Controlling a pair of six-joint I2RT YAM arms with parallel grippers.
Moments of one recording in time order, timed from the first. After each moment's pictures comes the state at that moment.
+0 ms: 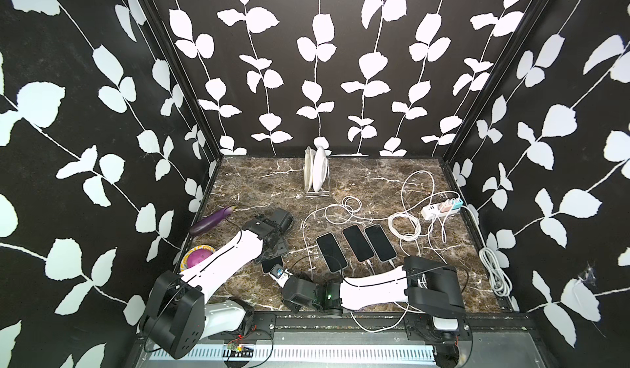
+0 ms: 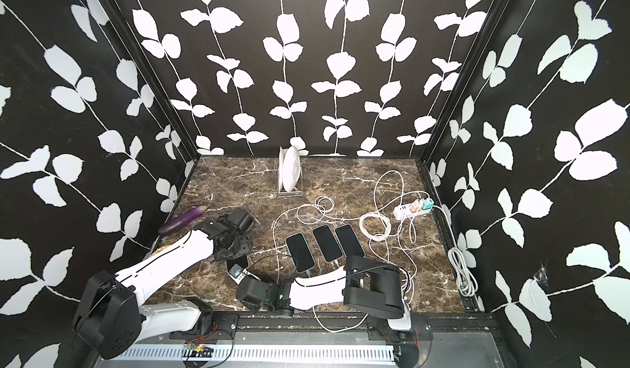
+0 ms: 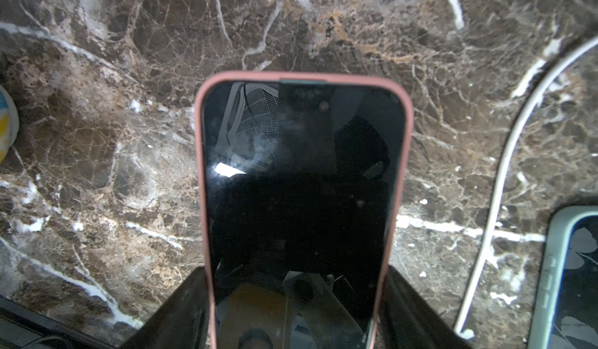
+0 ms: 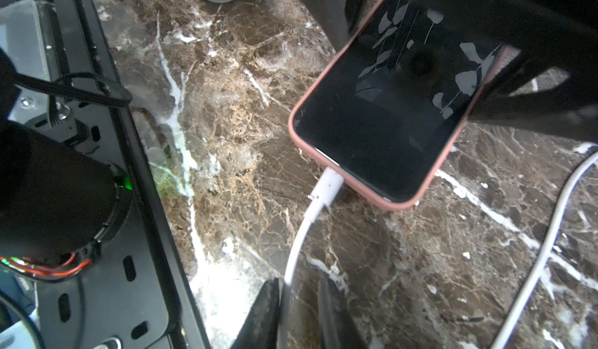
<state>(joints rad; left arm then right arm) -0.53 1.24 0.80 -0.95 -0.25 -0.87 1.48 1.92 1.13 0.05 0.26 0.30</state>
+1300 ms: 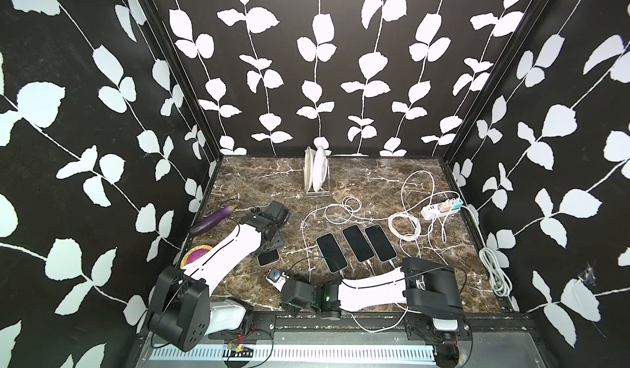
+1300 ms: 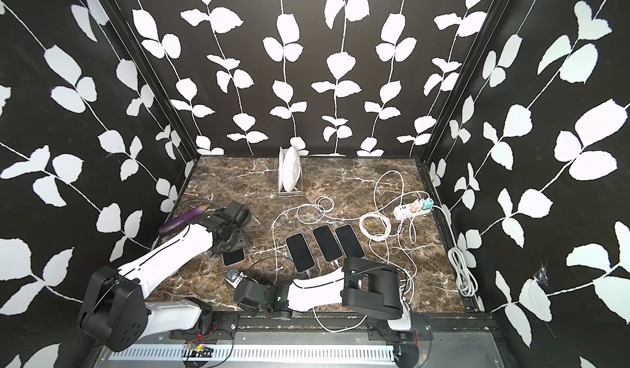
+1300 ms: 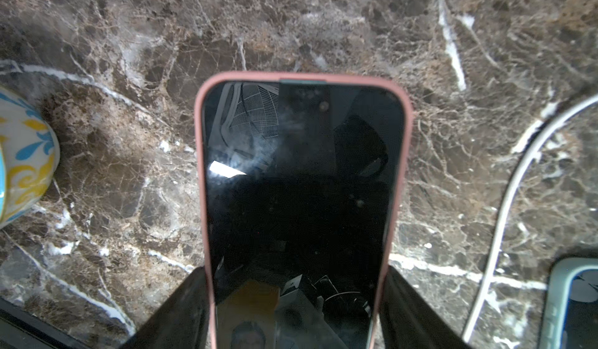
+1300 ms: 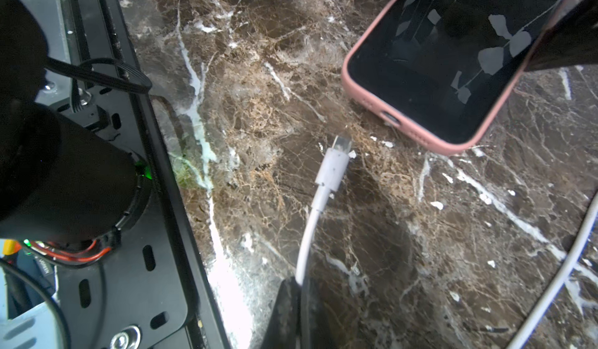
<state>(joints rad) -0.46 1.30 0.85 -0.92 -0.30 -0.80 1.49 1.93 1.15 0.03 0.23 0.28</state>
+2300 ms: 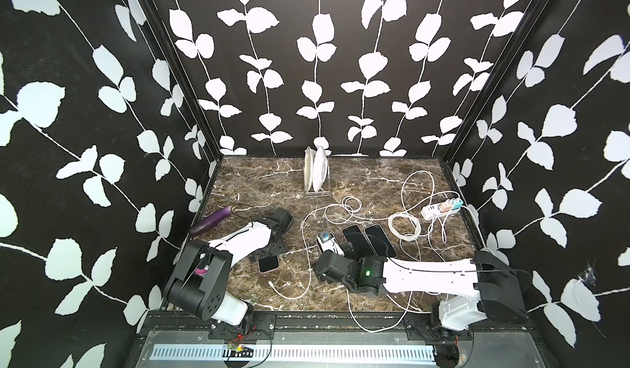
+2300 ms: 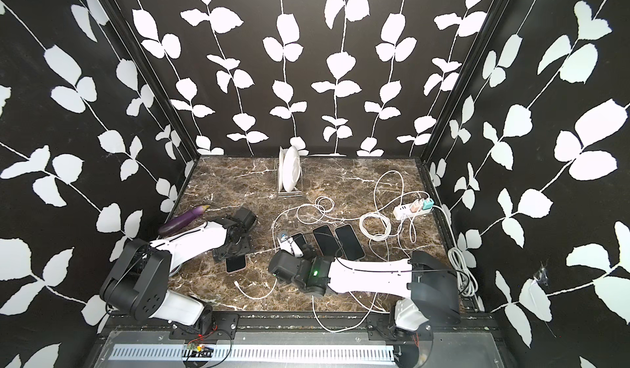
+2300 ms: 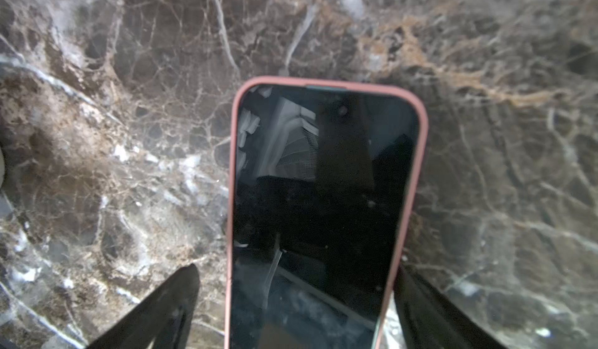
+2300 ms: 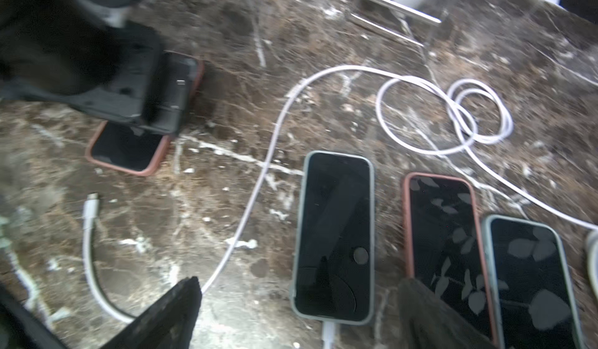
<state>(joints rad) -0.45 1.47 0.77 -0.80 -0.32 -0.78 1.31 1.51 0.99 -0.42 0.51 0.57</state>
